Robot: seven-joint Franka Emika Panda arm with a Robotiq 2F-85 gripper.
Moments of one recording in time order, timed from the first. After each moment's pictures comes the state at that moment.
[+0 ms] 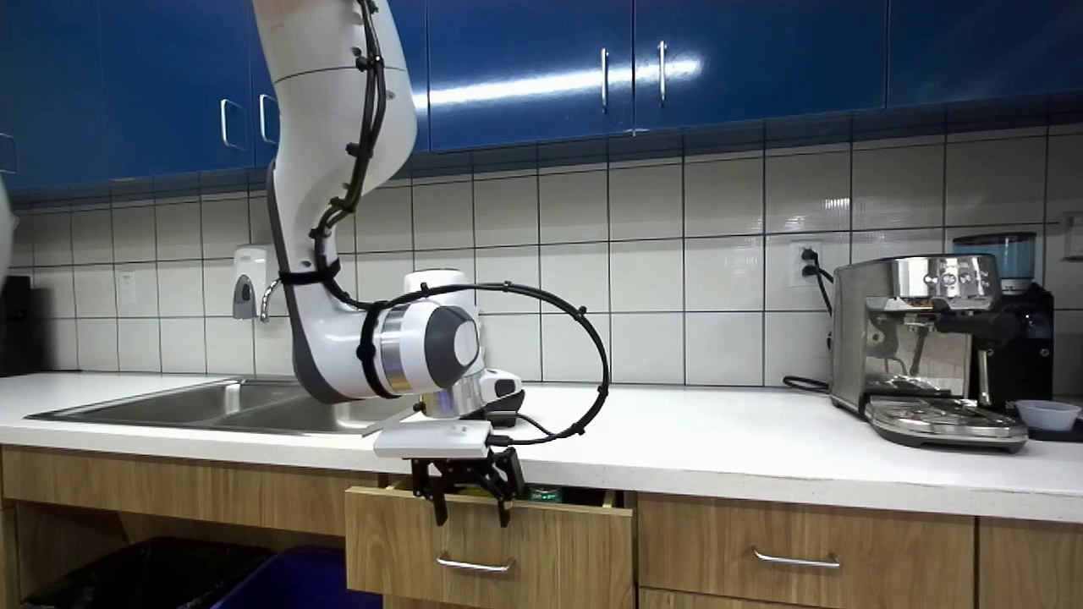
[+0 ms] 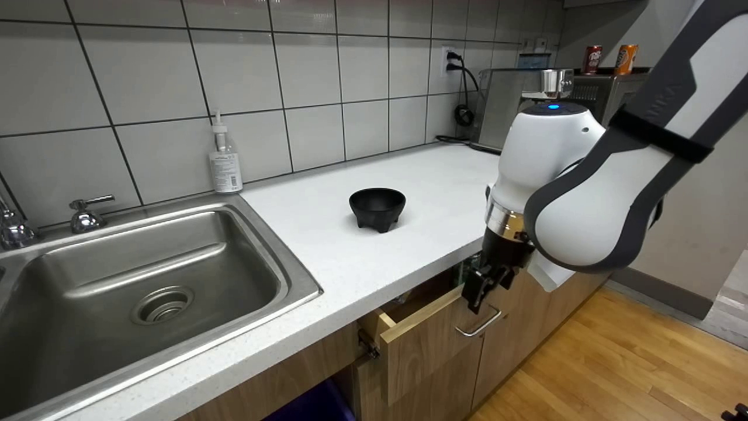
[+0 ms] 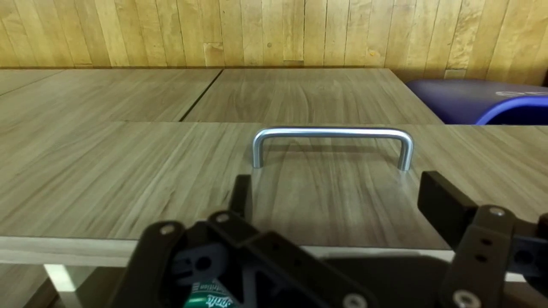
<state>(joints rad) 0.02 0.38 -0.10 -2.41 -0.16 2.95 0.04</state>
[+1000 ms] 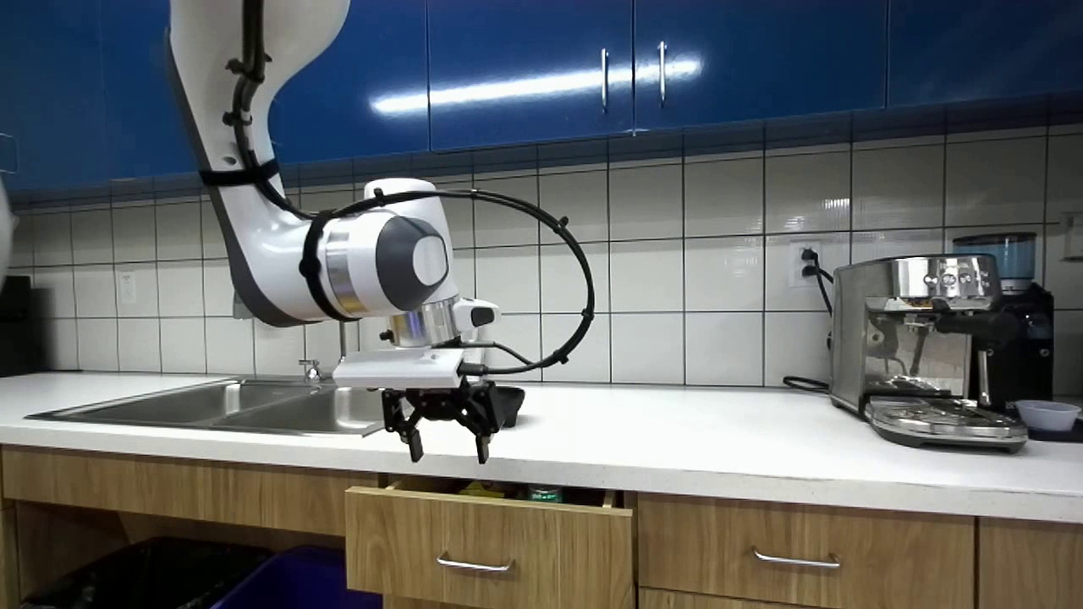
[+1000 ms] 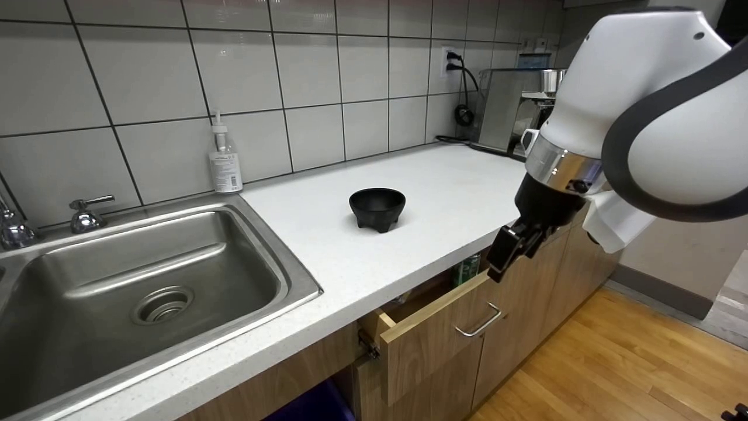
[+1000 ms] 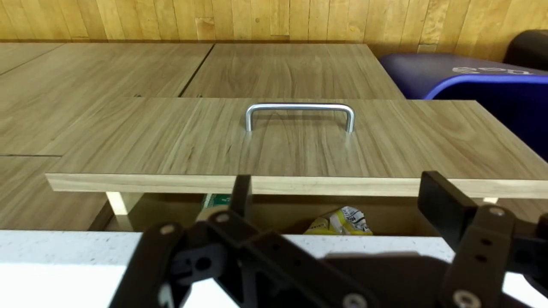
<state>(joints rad) 0.02 0.02 -0.08 -2.63 -0.13 2.91 0.00</state>
